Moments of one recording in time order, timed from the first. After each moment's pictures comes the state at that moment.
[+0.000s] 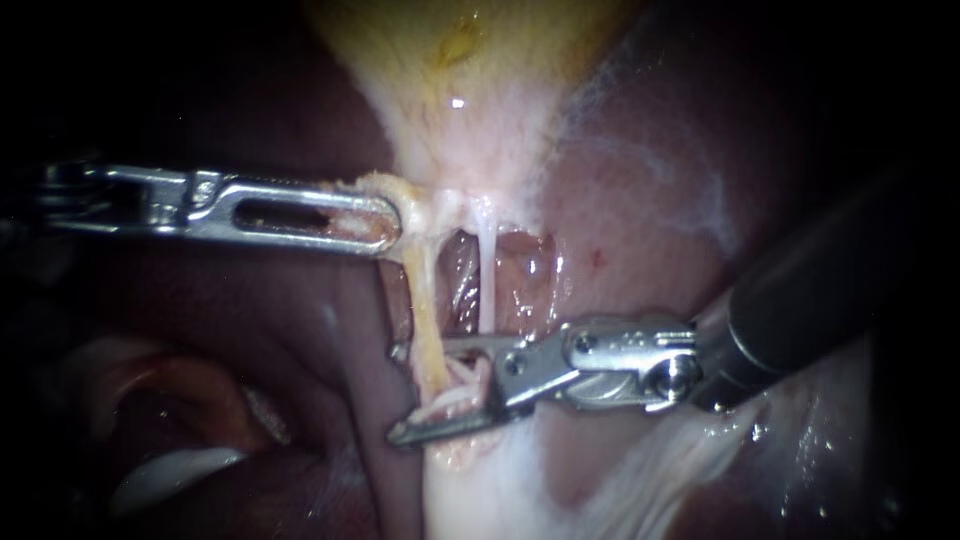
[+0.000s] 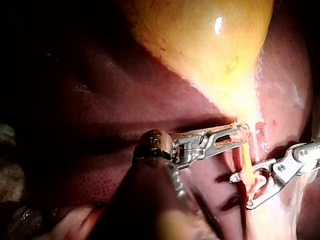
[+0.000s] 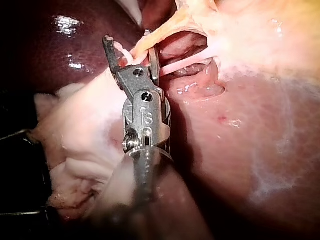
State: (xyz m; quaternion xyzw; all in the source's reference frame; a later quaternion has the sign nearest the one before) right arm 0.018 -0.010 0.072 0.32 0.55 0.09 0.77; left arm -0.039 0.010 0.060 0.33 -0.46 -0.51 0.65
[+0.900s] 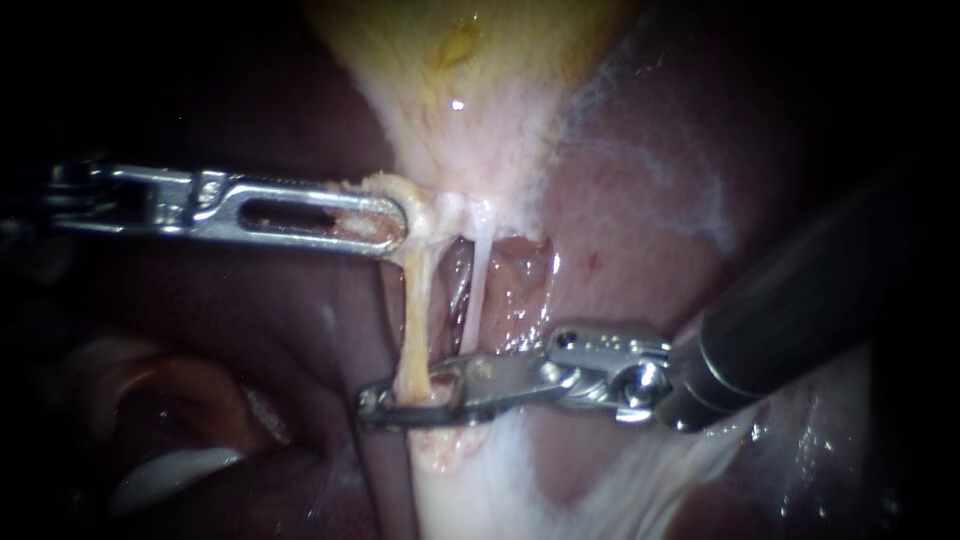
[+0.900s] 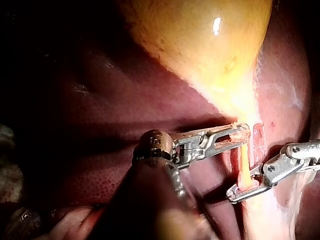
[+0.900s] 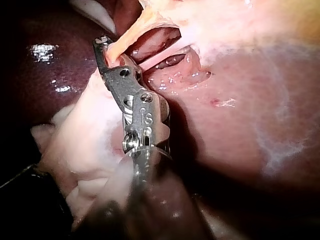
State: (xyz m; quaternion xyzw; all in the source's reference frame) right arm 0.017 -0.009 0.074 0.41 0.51 0.14 0.74; left arm -0.039 0.010 0.060 0.33 -0.46 -0.51 0.65
